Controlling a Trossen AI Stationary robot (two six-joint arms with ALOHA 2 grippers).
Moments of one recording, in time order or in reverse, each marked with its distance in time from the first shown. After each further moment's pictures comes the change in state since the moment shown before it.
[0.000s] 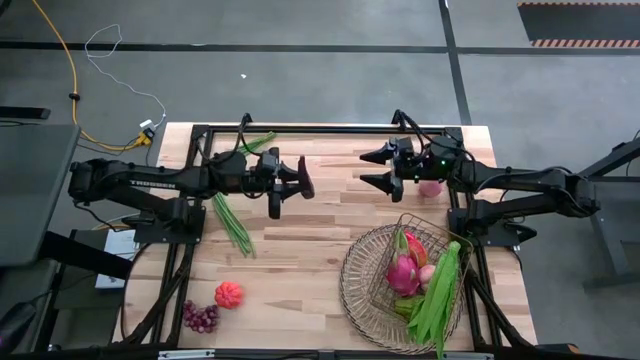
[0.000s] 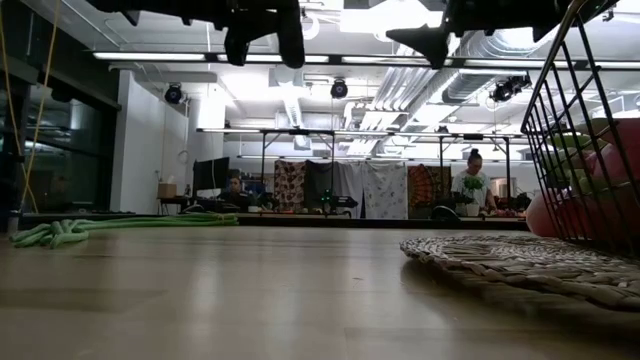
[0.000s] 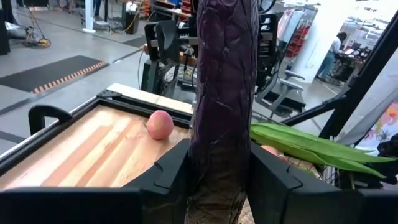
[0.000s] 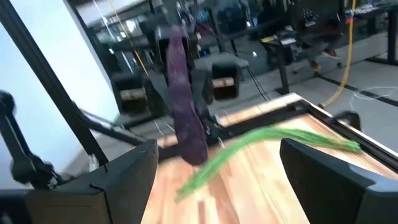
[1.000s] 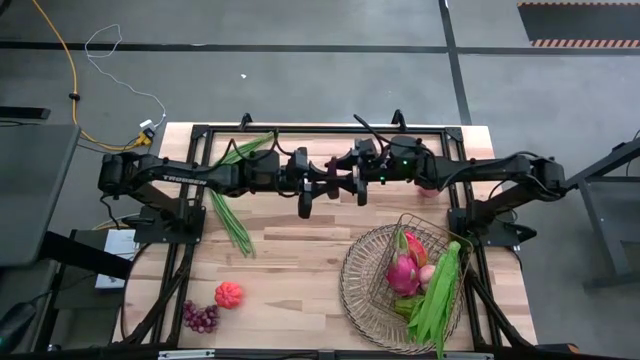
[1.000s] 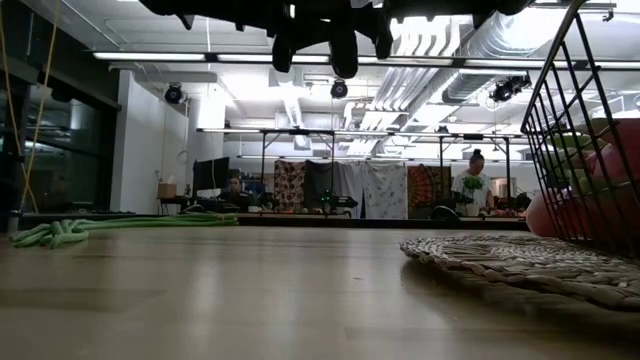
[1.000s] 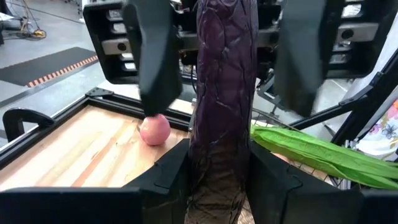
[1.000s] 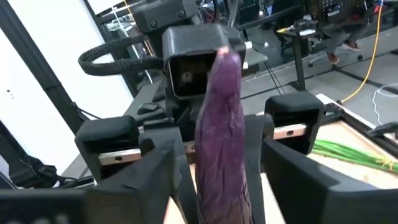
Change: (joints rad) left arm -0.007 0.292 0.219 0.034 0.003 0.002; right arm 0.101 0.345 0.286 0.023 0.050 -0.006
